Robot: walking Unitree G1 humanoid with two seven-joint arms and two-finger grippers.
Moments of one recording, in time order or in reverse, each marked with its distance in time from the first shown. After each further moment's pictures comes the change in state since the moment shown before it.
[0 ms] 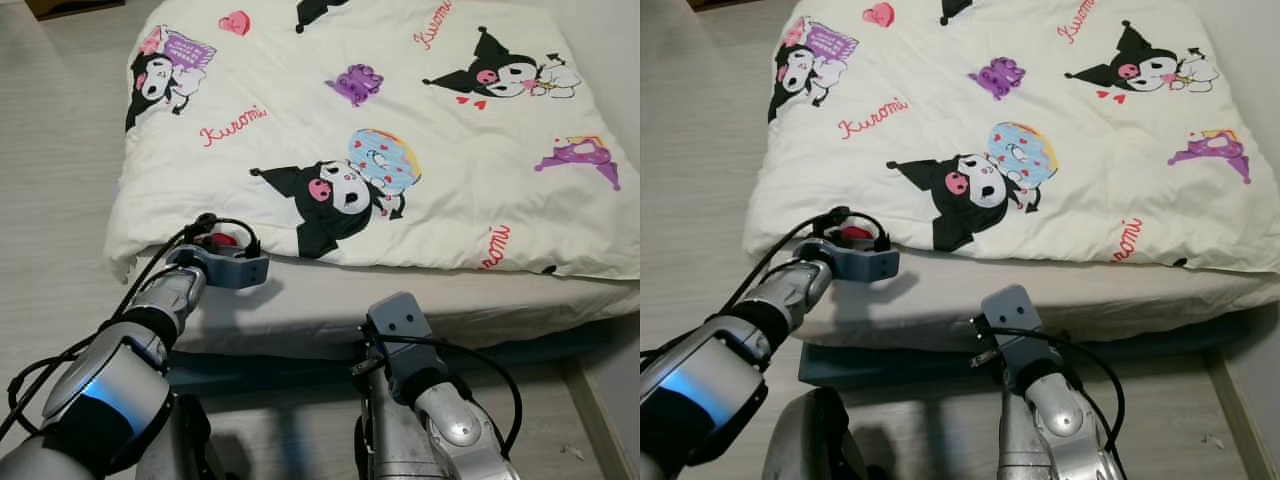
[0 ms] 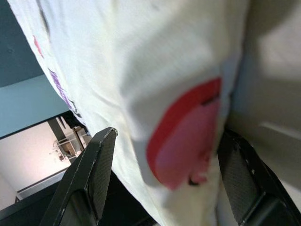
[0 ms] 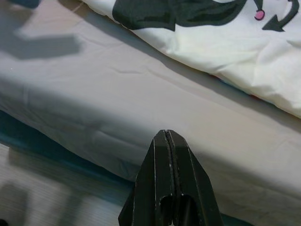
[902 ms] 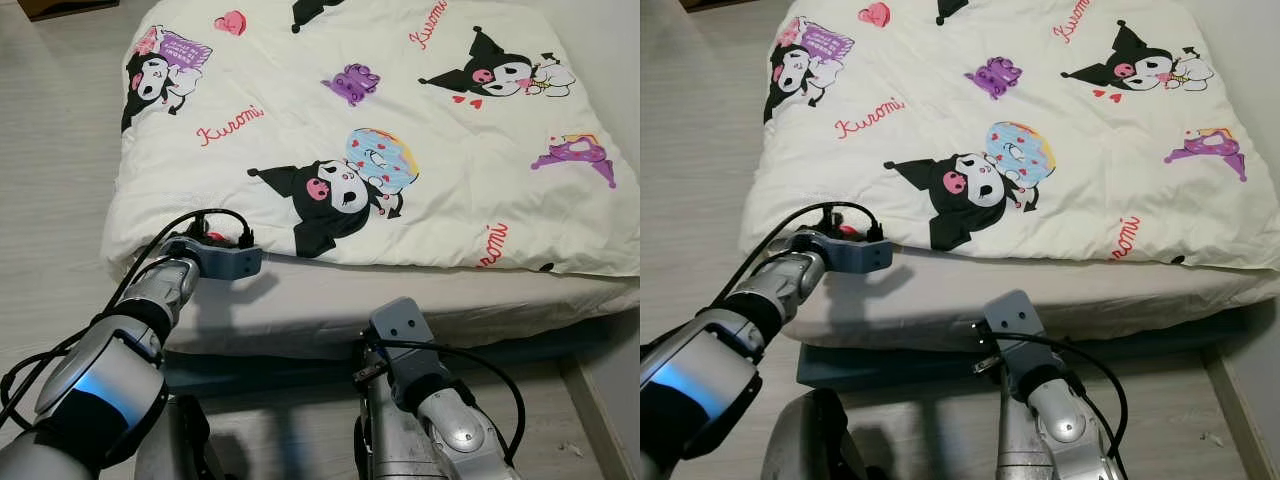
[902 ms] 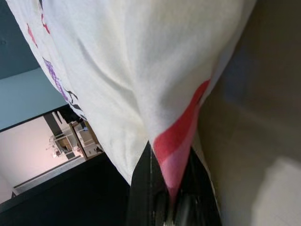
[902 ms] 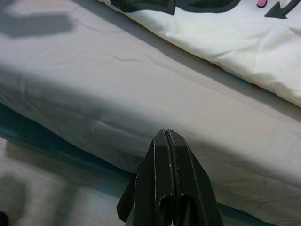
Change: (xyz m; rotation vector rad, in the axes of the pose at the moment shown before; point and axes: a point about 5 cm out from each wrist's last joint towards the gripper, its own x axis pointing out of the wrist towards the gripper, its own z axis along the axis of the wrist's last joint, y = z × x) left arm 0.000 0.005 -0.013 -0.004 0.037 -0.023; right arm -0.003 -0.001 -0.004 -0.010 0.025 -0.002
